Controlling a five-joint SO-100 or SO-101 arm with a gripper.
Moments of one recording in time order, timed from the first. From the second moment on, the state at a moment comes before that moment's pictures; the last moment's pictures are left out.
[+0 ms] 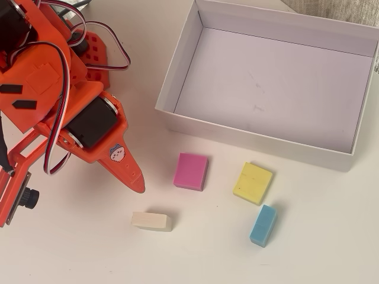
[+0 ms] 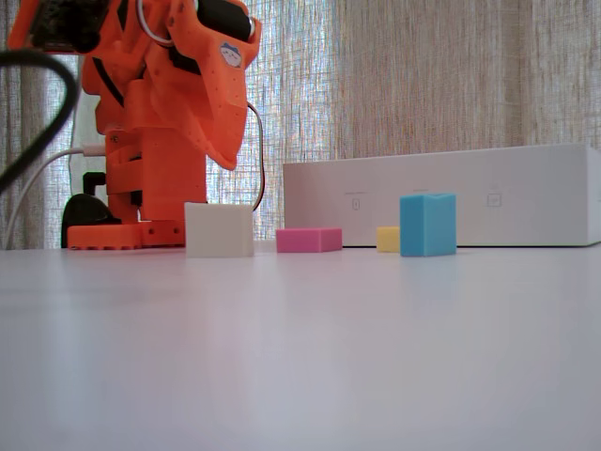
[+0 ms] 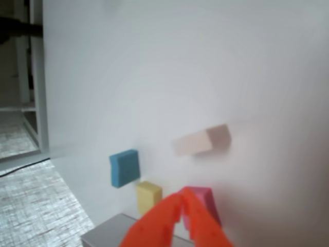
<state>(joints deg) 0.5 189.2 171.0 68.6 -14.7</state>
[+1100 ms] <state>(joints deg) -2.8 136.0 115.0 85.3 -39.3</state>
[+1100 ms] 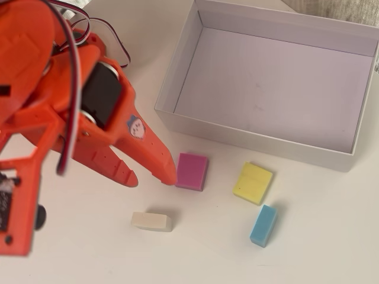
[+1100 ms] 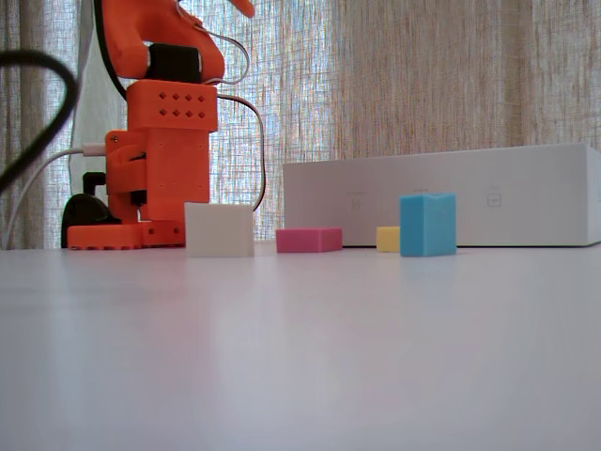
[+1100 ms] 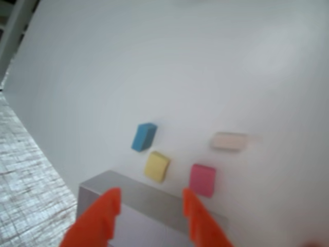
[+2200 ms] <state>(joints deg) -4.4 112.6 128.2 77.5 -42.5</state>
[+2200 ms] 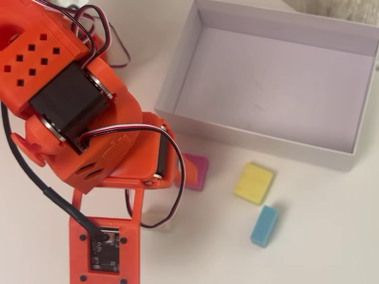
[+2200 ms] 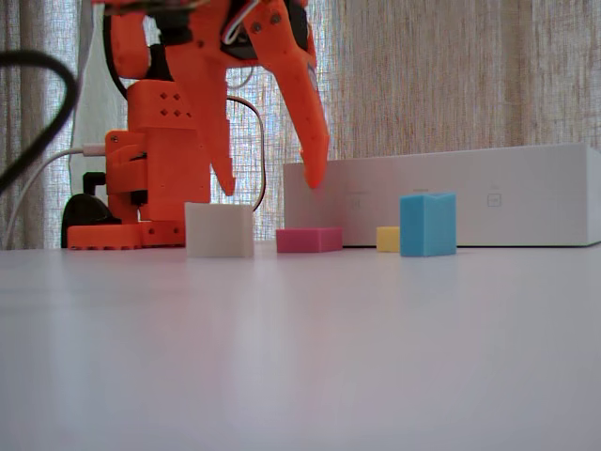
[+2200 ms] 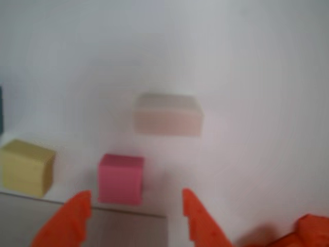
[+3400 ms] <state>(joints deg) -7.6 113.7 141.8 63.2 -42.5</state>
